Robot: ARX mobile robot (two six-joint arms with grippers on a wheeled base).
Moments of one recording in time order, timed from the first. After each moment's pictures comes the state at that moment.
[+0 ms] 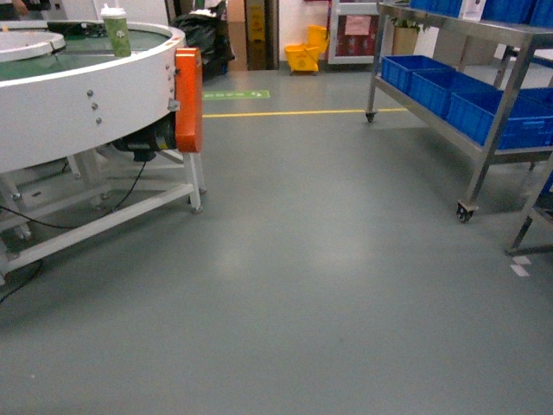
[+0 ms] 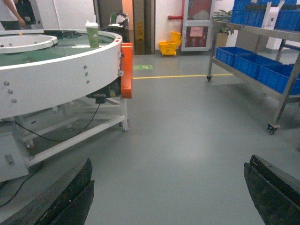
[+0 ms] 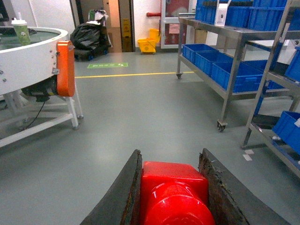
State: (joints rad) left arm 0.00 0.01 0.02 0.00 0.00 0.00; right arm 0.00 0.00 0.01 0.00 0.00 0.01
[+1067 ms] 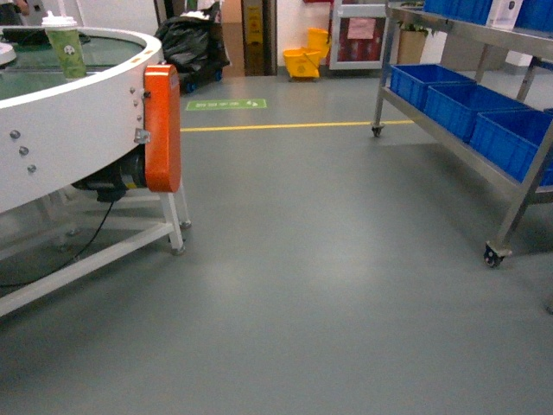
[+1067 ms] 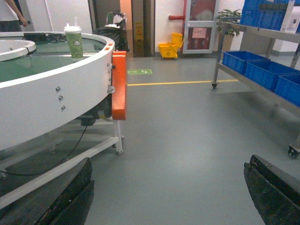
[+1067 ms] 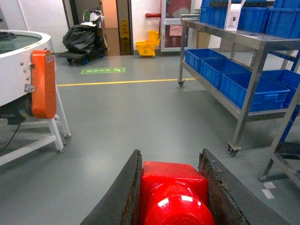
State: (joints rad) left arm 0.00 0.01 0.02 0.00 0.00 0.00; right arm 0.00 0.00 0.01 0.00 0.00 0.01
